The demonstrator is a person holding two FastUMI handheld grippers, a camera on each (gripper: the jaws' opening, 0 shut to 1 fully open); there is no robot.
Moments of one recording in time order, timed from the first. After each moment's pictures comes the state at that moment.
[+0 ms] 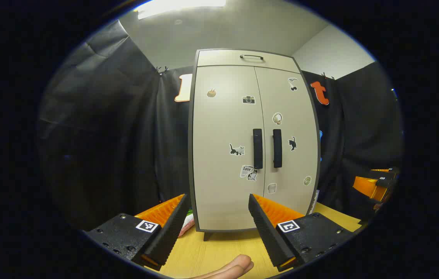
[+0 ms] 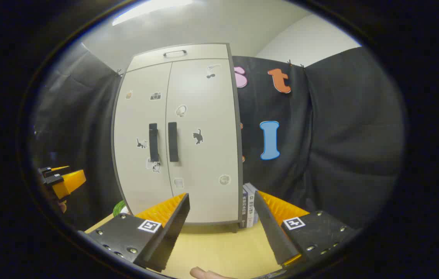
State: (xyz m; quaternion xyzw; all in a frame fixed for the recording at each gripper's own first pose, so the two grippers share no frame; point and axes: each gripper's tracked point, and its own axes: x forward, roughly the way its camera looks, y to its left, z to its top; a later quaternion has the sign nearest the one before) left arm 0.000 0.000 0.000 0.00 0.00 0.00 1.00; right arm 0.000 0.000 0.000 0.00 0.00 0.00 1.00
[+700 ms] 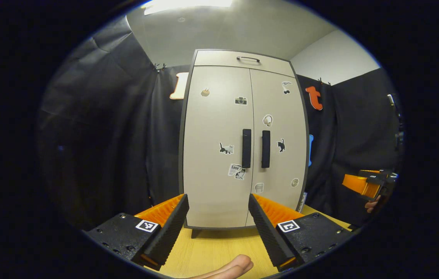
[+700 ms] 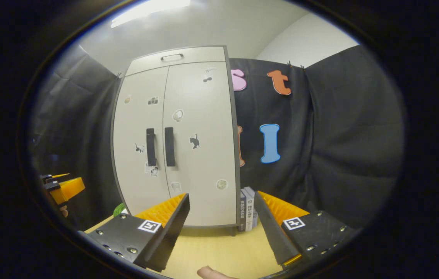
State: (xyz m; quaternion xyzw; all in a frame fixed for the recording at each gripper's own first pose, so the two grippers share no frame) left arm -0.015 -0.013 -0.009 -0.03 0.00 -0.02 1.00; right arm 0.013 -0.017 0.010 0.01 -0.01 0.01 1.00
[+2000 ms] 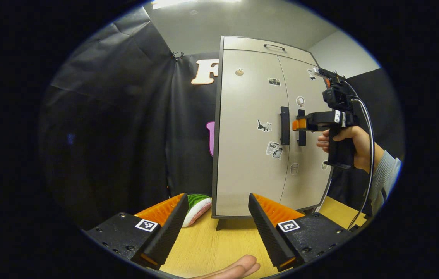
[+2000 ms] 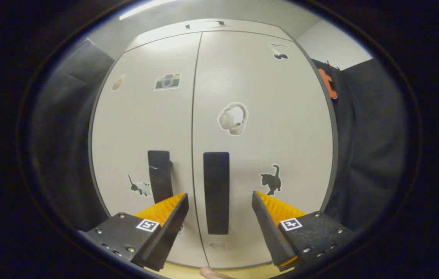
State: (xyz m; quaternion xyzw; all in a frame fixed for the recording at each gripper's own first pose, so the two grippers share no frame) left arm -0.004 0.080 -0.082 -0.04 0.04 0.01 1.00; right arm 0.250 0.172 0.058 0.00 0.00 0.04 1.00
